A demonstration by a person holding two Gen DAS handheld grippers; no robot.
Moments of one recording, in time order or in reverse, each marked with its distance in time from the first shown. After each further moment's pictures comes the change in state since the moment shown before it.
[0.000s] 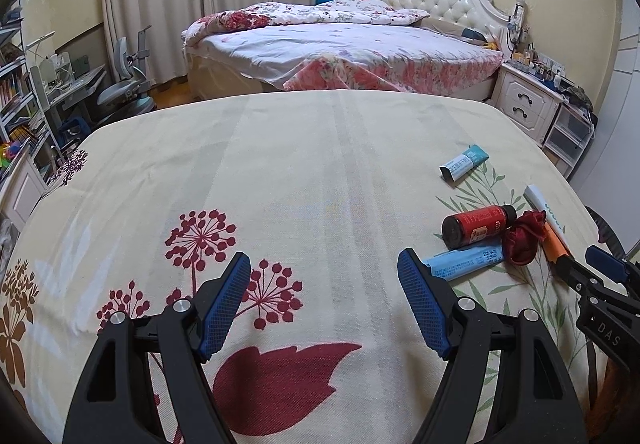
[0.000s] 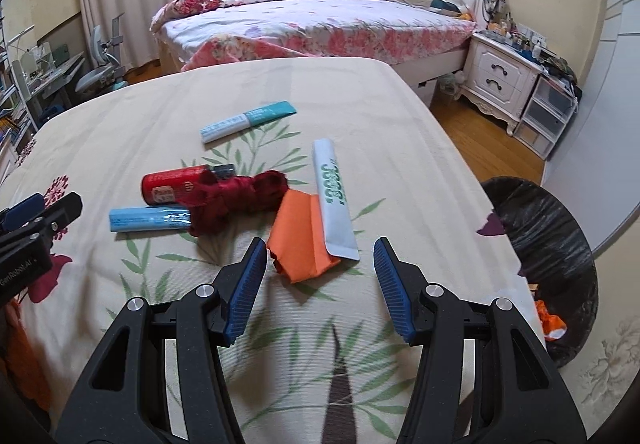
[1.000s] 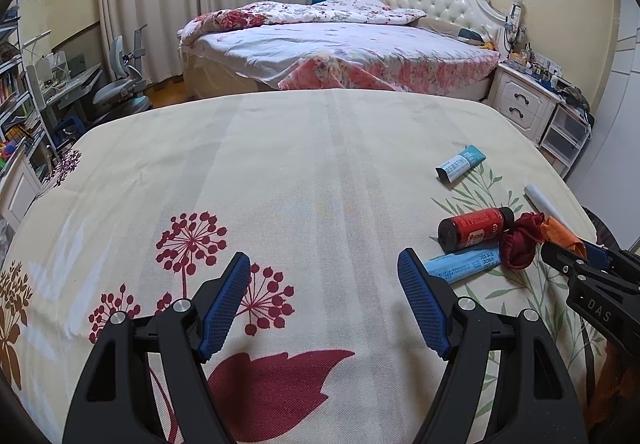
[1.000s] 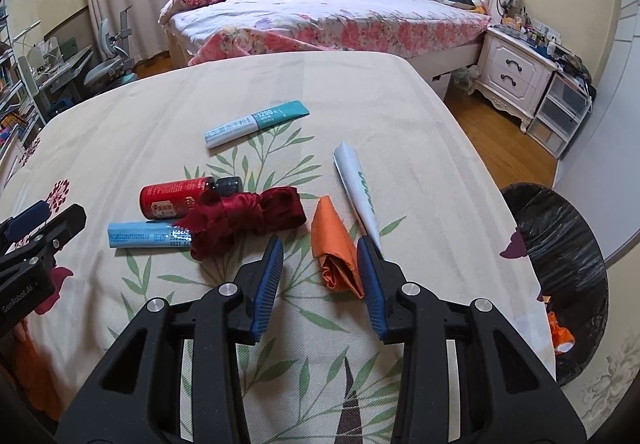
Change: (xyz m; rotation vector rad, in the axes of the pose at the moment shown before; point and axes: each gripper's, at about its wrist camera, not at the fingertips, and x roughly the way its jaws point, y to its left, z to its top) left arm 0.004 -0.005 0.003 -0.001 0.002 -0.012; right arm 0.020 0.003 0.014 -0.017 0.041 0.049
